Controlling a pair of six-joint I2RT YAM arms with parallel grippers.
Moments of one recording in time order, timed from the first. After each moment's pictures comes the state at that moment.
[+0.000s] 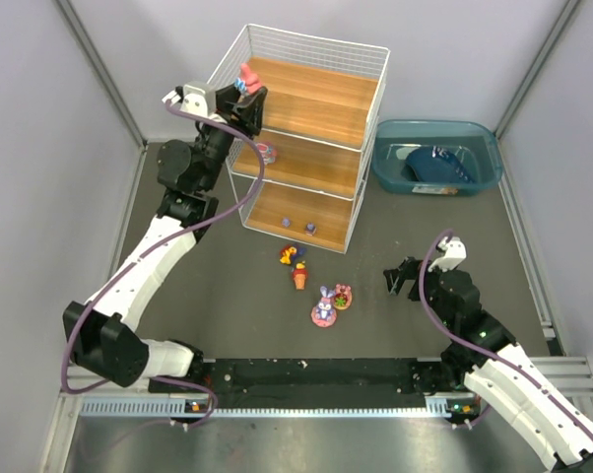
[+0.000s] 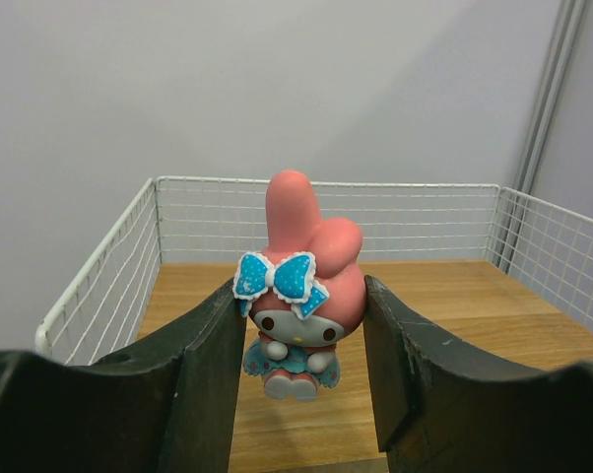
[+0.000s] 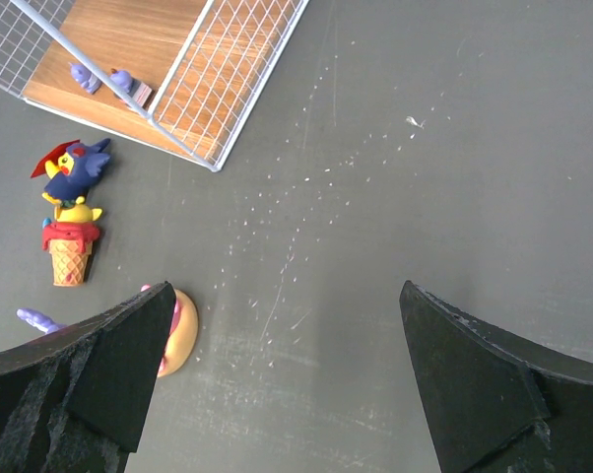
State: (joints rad) left arm -0.39 1.34 1.27 0.61 0.08 -0.13; right arm 0.53 0.38 0.25 -0.23 0.19 0.48
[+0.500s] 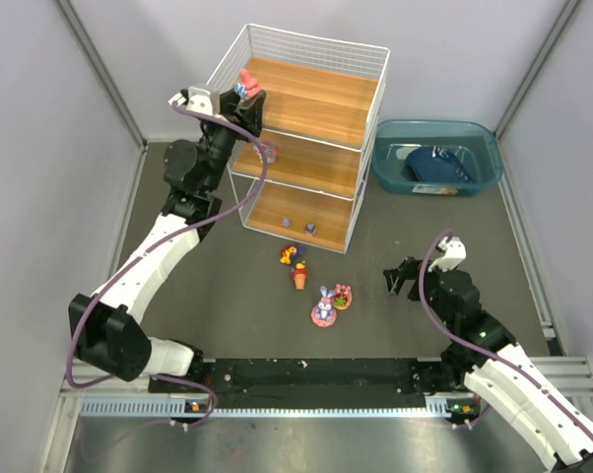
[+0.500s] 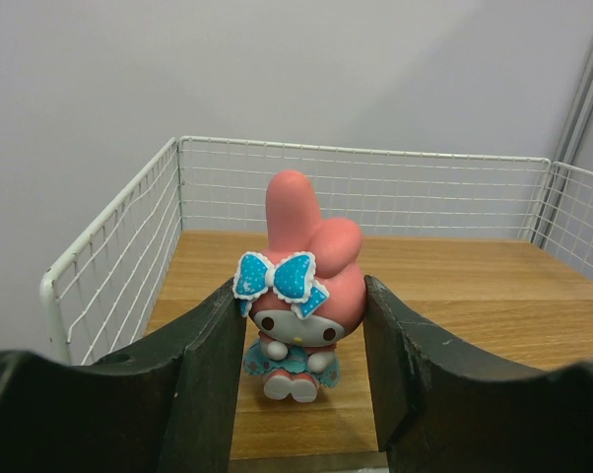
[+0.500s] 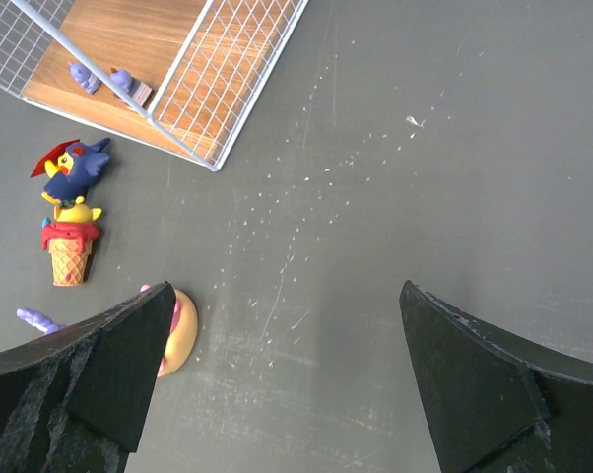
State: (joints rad) left arm -0.37 1.37 1.23 0.63 0.04 -0.12; right arm 0.53 0.38 0.25 -0.23 0.19 0.48
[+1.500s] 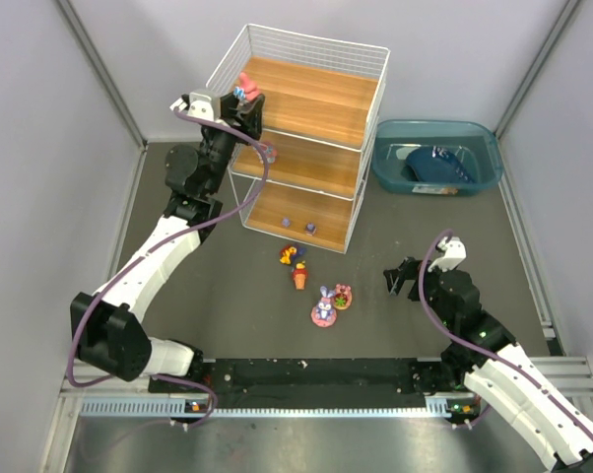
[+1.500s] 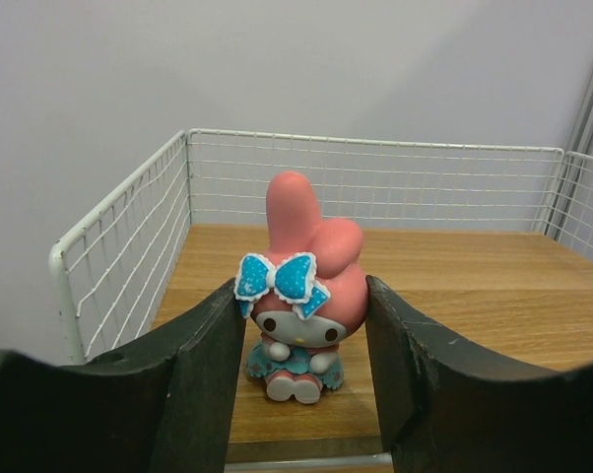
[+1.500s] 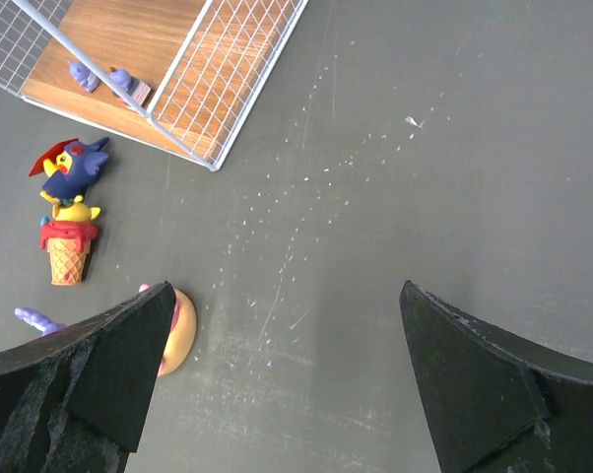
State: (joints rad) left arm -0.37 1.37 1.19 0.68 0.03 -0.10; right arm 0.53 0.38 0.25 -0.23 0.19 0.47
